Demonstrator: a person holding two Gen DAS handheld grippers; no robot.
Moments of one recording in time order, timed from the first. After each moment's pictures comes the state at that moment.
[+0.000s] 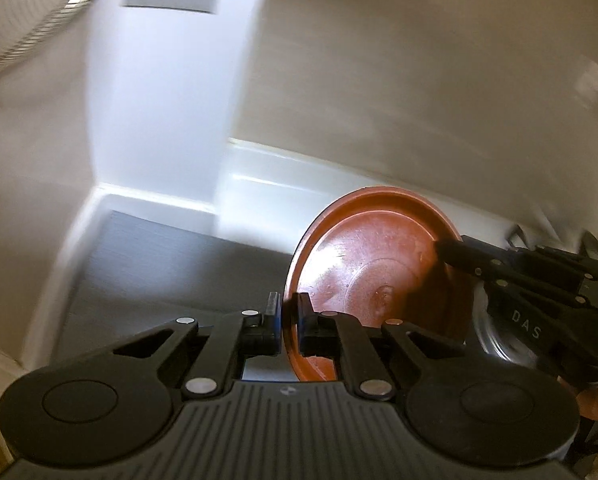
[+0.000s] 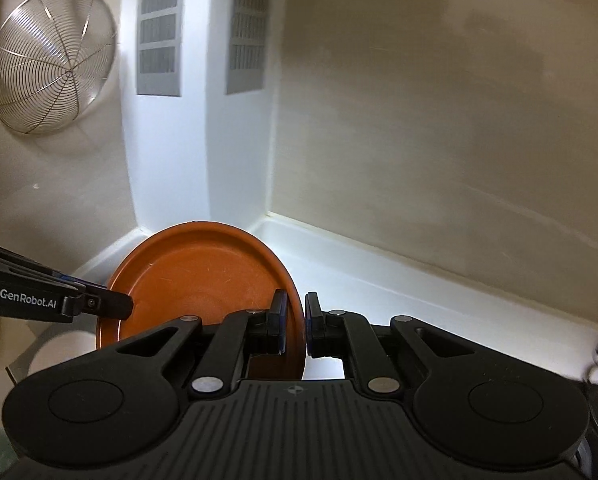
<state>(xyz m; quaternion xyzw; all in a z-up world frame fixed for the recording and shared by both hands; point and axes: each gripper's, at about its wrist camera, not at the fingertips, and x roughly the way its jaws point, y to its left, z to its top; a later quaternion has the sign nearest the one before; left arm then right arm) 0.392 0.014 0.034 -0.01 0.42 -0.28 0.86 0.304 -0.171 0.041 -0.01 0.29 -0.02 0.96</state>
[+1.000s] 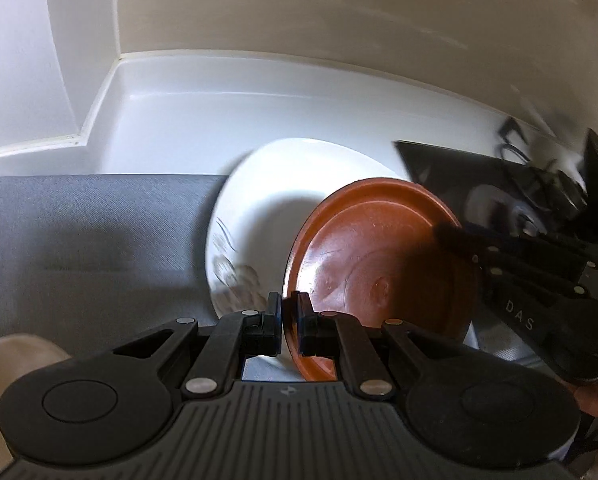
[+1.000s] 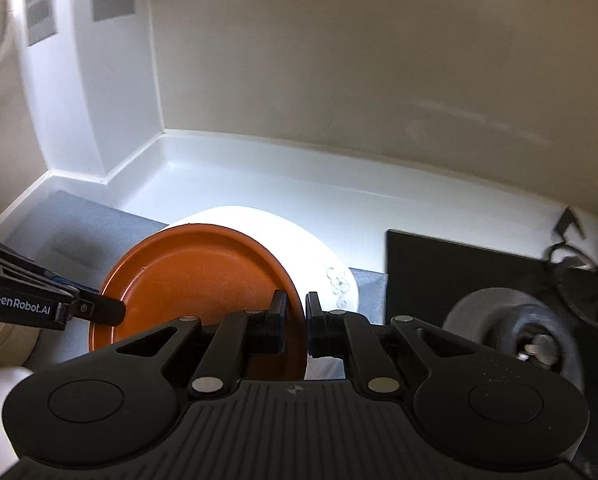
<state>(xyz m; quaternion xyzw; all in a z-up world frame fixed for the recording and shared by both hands) 0.408 -0.100 -0.052 0.08 0.51 -0.31 0.80 0.283 -0.252 -0.046 0.05 0.36 -0.10 0.93</state>
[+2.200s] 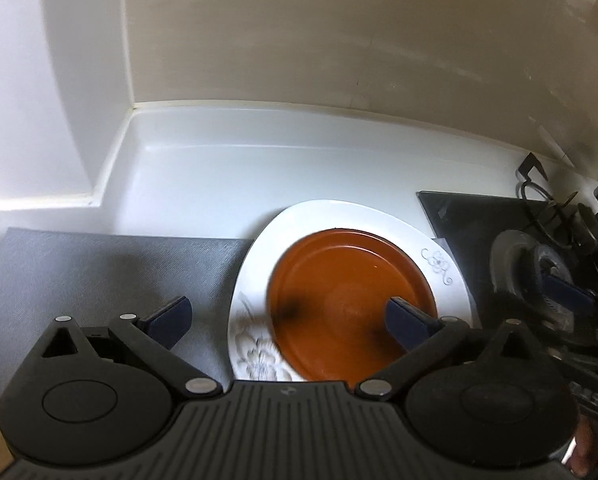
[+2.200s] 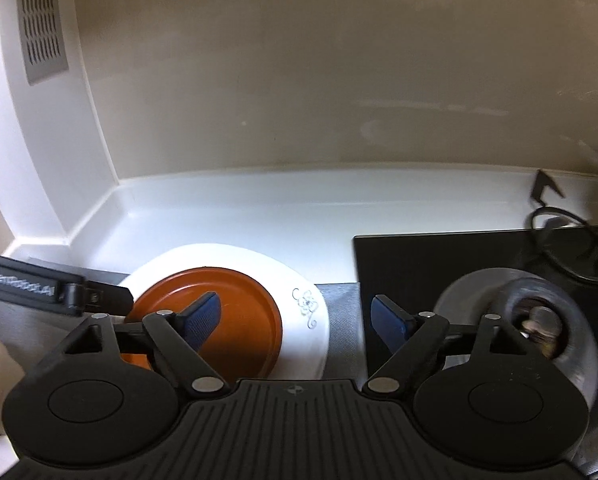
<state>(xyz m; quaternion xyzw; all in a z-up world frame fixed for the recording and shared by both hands) 0.422 -0.100 -0.037 0.08 0.45 -0.29 0.84 0.267 -0.271 -0.051 0.13 0.30 -0.17 0.93</state>
